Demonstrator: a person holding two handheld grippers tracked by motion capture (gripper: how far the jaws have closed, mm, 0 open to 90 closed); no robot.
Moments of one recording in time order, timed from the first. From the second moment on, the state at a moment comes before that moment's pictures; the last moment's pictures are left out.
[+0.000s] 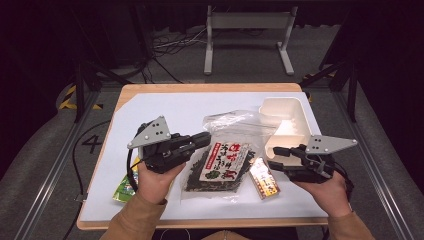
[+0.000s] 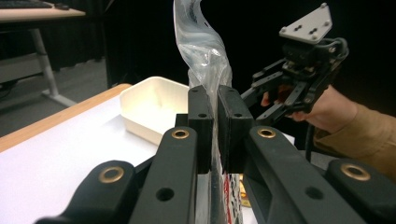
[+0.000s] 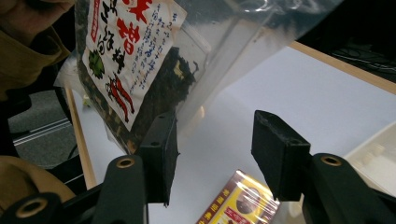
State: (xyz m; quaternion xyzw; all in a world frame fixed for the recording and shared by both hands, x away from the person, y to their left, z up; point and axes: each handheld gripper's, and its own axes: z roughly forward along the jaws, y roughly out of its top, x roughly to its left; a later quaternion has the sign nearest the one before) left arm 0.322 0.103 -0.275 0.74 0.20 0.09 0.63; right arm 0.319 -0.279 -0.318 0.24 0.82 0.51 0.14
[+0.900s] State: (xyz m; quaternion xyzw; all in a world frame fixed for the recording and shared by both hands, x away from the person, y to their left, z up) left arm 0.318 0.103 -0.280 0.73 0.18 0.10 0.65; right arm 0.330 -0.253 -0.329 0.24 0.79 0.56 0.03
